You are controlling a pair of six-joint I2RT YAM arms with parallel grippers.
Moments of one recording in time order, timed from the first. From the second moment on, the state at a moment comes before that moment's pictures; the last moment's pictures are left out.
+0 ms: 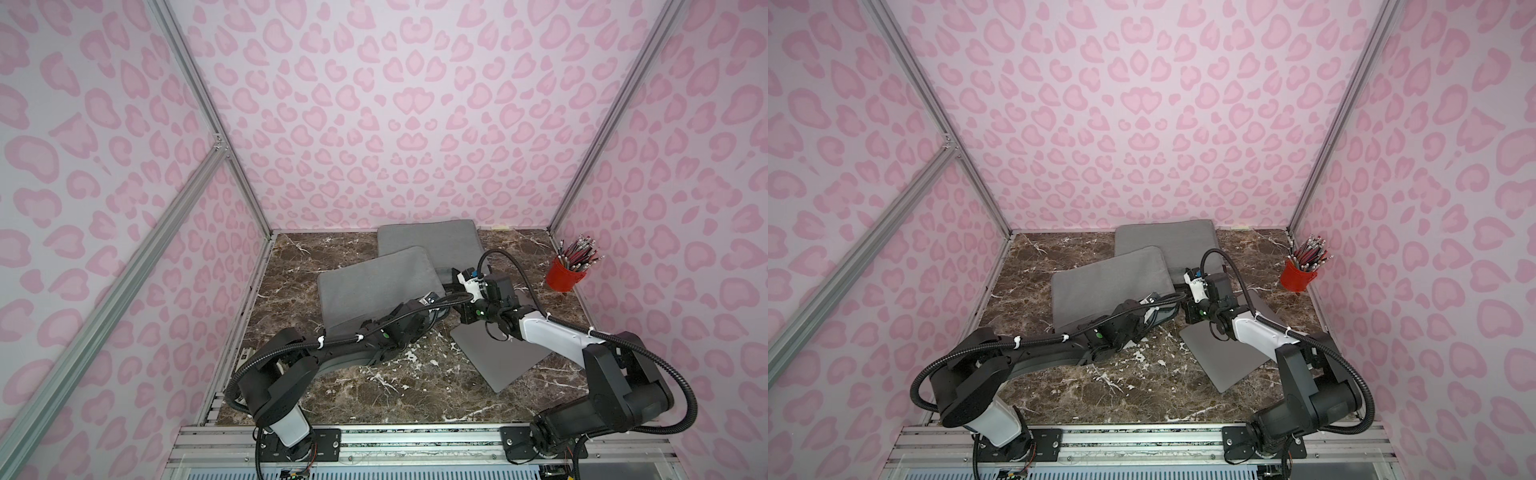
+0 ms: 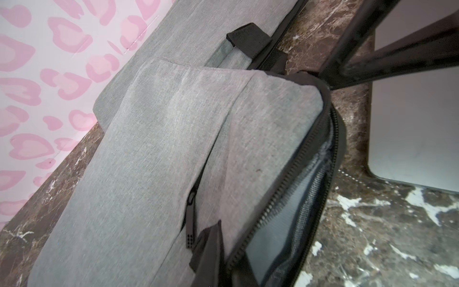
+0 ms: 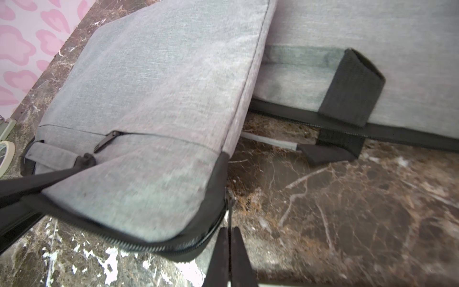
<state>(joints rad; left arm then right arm) -0.93 1.64 0.88 0.08 -0.42 0.17 0.34 1.52 0.77 -0.01 -0.33 0.14</state>
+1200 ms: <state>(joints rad) -0.92 1.49 0.76 -0.16 -0.30 0.13 0.30 1.64 0.96 -0.06 -0.21 0.22</state>
